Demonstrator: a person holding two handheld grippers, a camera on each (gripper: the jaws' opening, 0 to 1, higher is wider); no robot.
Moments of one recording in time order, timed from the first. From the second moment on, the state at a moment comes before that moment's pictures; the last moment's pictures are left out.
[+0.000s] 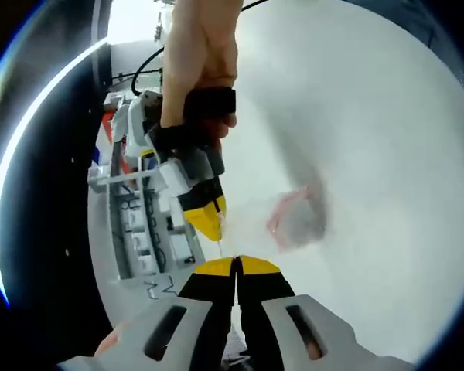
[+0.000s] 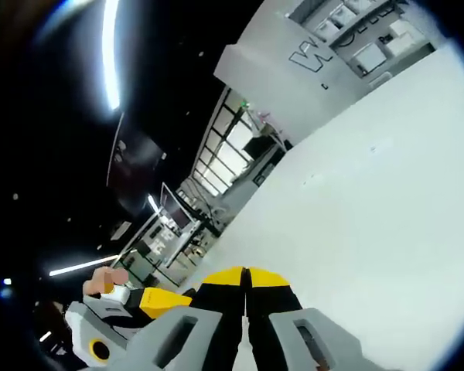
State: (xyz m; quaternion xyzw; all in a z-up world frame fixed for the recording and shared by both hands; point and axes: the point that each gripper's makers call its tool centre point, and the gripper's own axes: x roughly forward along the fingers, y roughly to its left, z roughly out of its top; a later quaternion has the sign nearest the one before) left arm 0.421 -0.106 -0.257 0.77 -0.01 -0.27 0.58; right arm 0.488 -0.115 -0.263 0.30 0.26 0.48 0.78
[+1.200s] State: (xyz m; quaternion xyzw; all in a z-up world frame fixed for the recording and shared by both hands) left arm 0.419 -0.110 -0.257 0.77 -0.02 -0.28 0.58; right arm 0.478 -0.110 -0.260 0.31 0.27 0.49 0.77
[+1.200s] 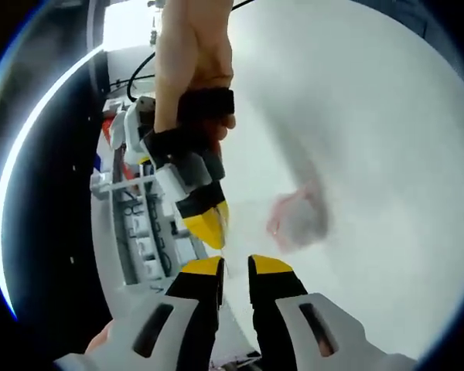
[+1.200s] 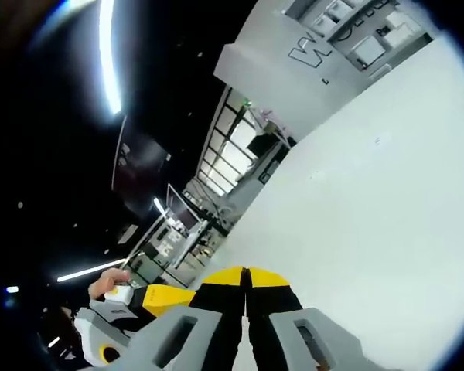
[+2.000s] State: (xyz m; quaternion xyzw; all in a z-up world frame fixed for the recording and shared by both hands) left arm 0.426 -0.106 -0.254 0.73 -0.02 -0.29 0.61; right arm 0.476 -0.110 -0.261 0.32 0.27 0.49 0.77
